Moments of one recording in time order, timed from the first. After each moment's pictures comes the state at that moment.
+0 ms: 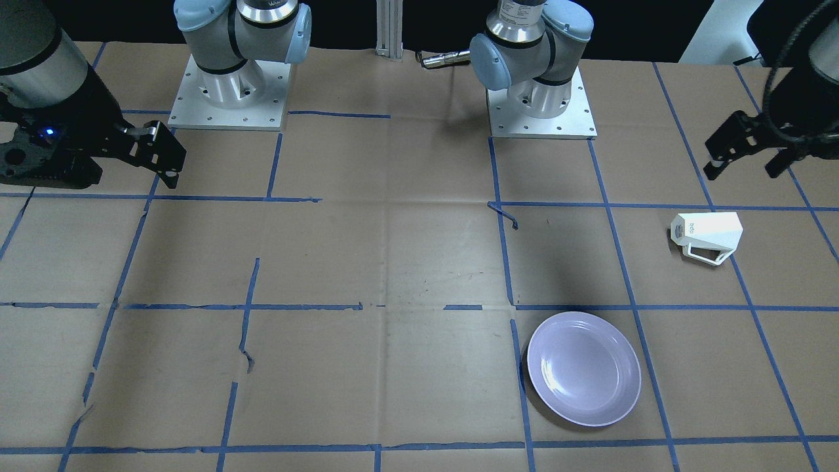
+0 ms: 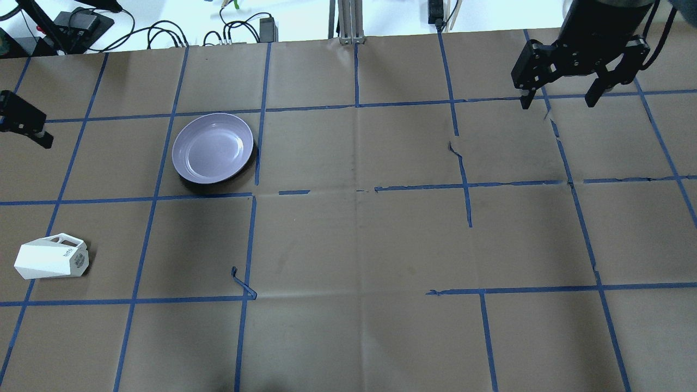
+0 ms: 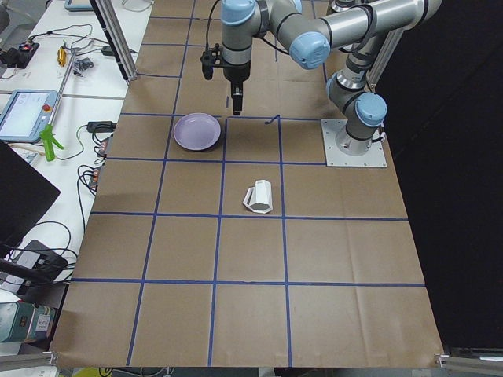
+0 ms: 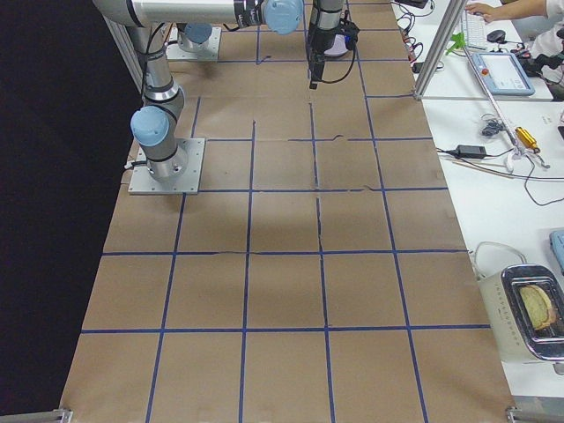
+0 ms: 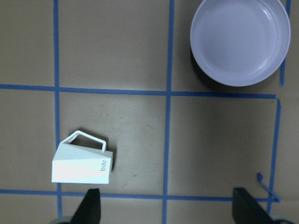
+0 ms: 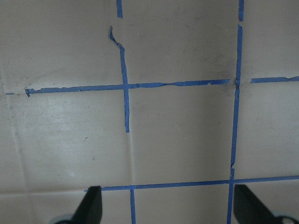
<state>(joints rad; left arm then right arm) -0.96 -1.56 -1.60 -1.55 1.55 0.57 1.47 -1.48 1.43 -1.44 -1.60 -0.06</state>
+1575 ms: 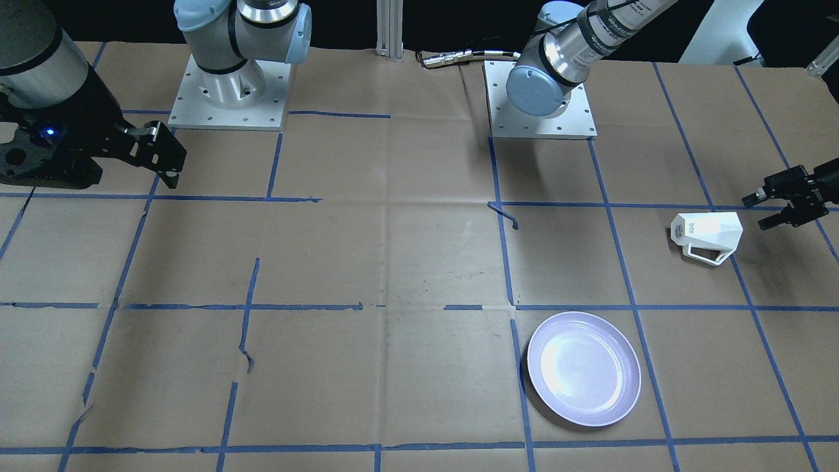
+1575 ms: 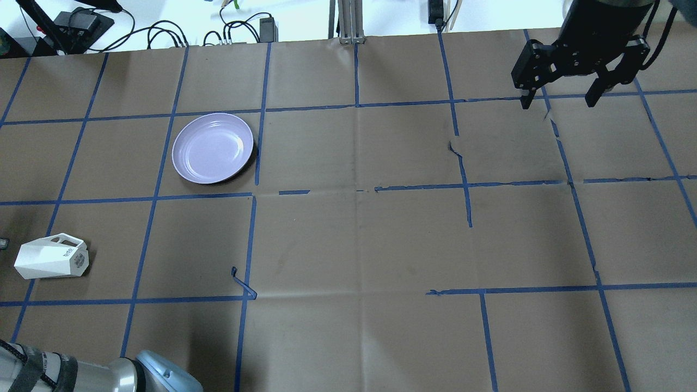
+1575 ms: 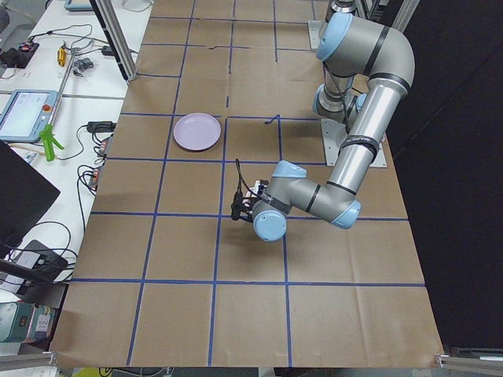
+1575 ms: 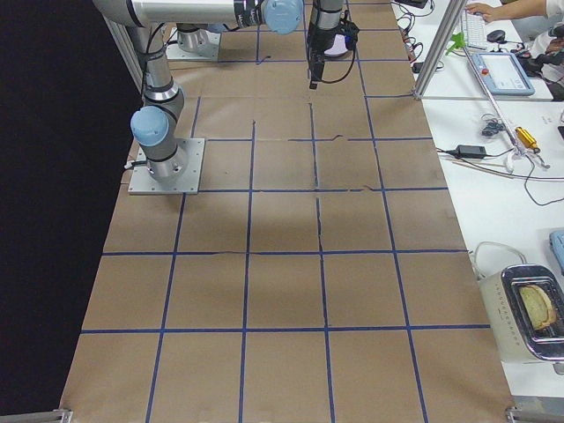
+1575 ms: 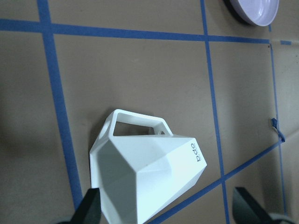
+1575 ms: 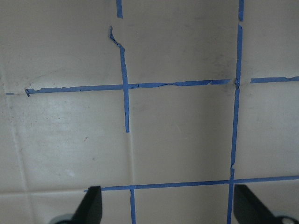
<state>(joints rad) -0.46 -2.06 -1.57 -1.74 1.23 1.37 1.47 -1.48 1.43 -1.44 -1.60 -0.06</state>
